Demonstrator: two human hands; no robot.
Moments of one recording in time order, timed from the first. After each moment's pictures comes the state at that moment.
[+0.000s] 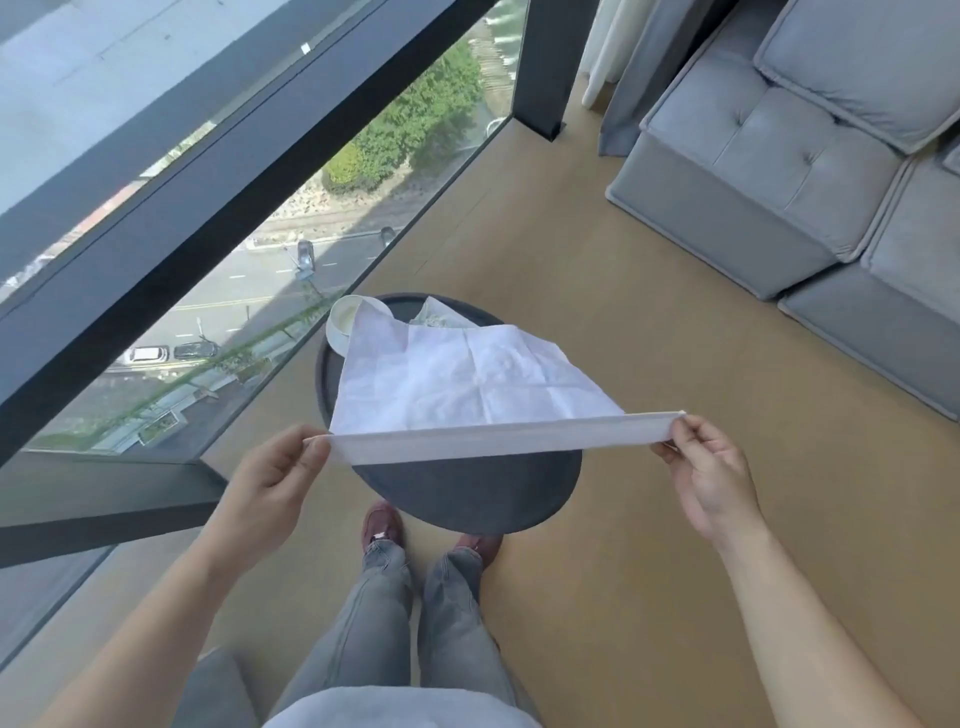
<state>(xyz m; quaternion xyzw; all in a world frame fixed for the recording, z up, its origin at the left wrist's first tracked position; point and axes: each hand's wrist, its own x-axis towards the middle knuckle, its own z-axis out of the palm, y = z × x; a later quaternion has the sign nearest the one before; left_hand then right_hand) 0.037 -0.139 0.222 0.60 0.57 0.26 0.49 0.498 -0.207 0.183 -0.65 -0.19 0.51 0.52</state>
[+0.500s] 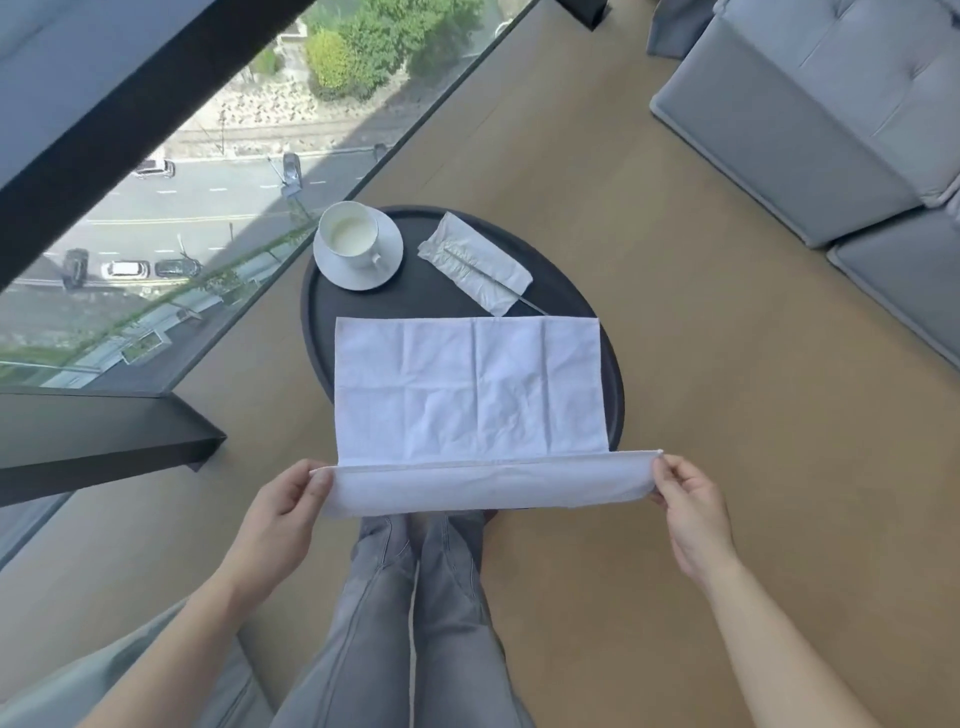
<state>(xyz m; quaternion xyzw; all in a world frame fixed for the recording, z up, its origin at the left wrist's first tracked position) -0.006 -0.200 0.051 0.49 0.67 0.16 0.54 0.453 -0.263 0.038 -0.76 -0.18 0.49 0.38</state>
